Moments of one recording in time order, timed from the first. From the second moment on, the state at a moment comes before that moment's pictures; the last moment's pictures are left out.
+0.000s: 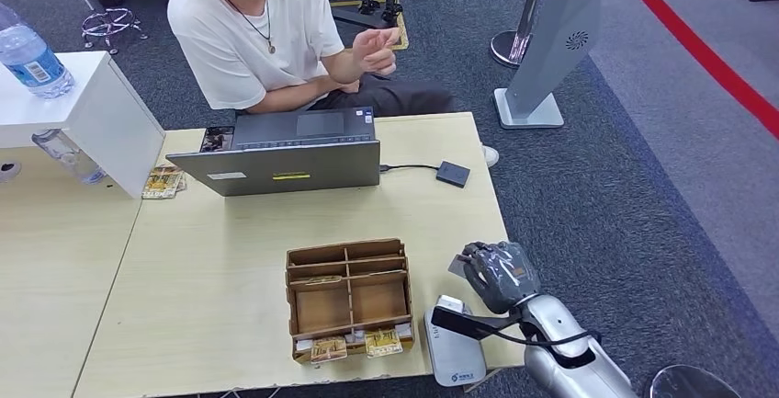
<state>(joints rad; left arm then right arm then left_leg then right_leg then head) -0.06 -0.14 -0.79 -0.18 0.08 0.00 -0.03 -0.18 -0.27 0.47 -1.17 1.02 -0.57 -0.19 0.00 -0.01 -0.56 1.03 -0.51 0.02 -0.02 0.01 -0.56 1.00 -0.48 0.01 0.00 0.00</state>
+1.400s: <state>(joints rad) -0.08 -0.14 -0.87 -0.17 0.01 -0.01 -0.02 -0.39 0.08 0.28 -1.23 1.38 -0.69 -0.23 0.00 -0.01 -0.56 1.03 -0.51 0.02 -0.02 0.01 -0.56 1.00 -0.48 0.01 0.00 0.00</state>
